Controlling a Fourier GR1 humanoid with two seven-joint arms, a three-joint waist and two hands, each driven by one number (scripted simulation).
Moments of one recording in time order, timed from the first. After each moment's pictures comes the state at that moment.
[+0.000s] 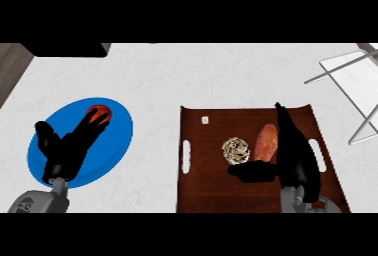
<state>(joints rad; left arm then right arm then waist) -0.10 0.35 -0.14 -1.38 0.35 0.15 0.20 -0.20 -0.09 0.36 -1.90 0.78 -0.04 1.19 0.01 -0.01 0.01</state>
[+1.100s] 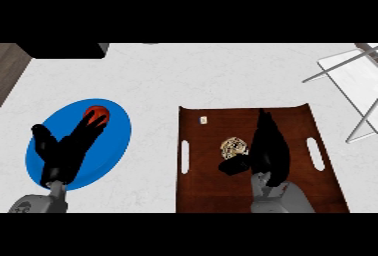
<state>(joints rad) -0.07 0.33 -0.12 -1.40 0.33 0.14 0.22 -0.24 -0.01 0.38 -1.65 0.92 -0.04 1.20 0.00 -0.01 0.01</state>
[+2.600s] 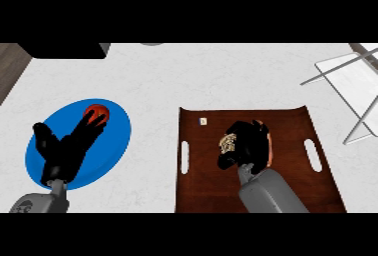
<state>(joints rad) -0.08 0.31 -0.08 -1.39 0.29 0.11 0.23 -0.34 -0.04 0.44 -1.32 0.86 -0.17 1.03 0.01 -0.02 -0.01</state>
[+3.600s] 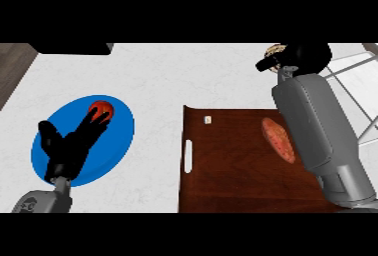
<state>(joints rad) -0.09 0.29 -0.09 -1.39 0.27 0.10 0.23 -0.92 -0.17 -0.03 -0.95 1.09 -0.31 1.14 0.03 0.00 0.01</state>
